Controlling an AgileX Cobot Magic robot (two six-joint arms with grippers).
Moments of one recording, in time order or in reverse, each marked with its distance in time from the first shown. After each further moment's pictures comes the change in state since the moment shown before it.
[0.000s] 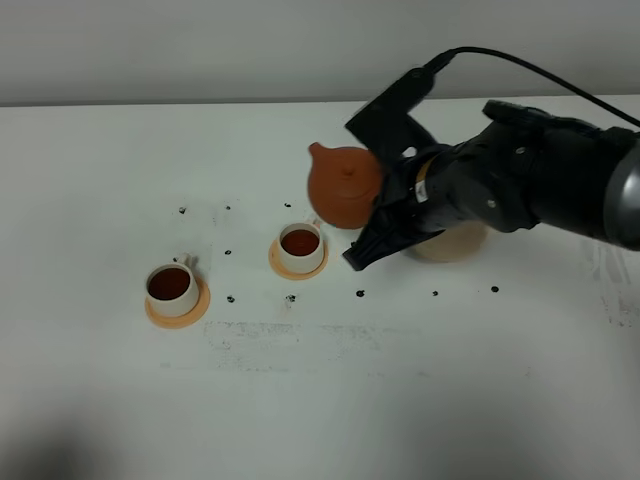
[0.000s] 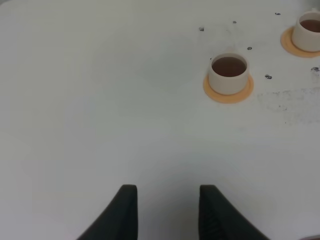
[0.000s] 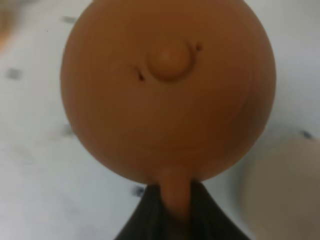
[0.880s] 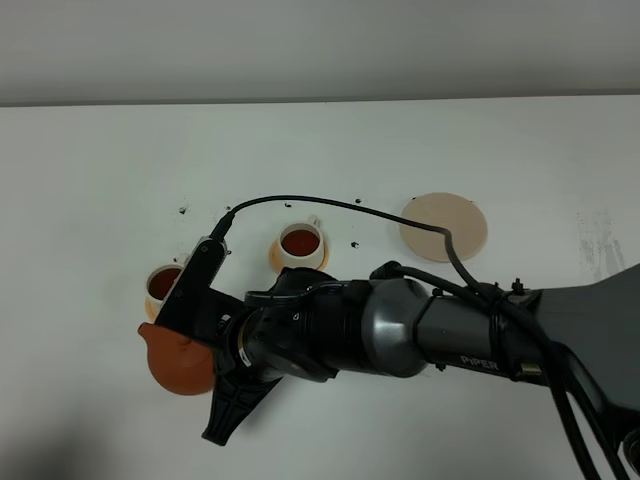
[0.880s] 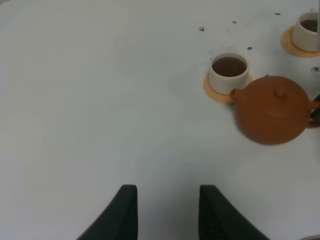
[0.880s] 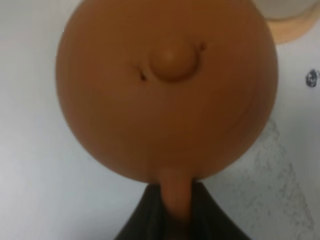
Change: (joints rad) left arm 0.000 0.000 0.000 0.000 0.000 0.000; right arm 0.415 0.326 -0.136 0.027 -0.061 -0.044
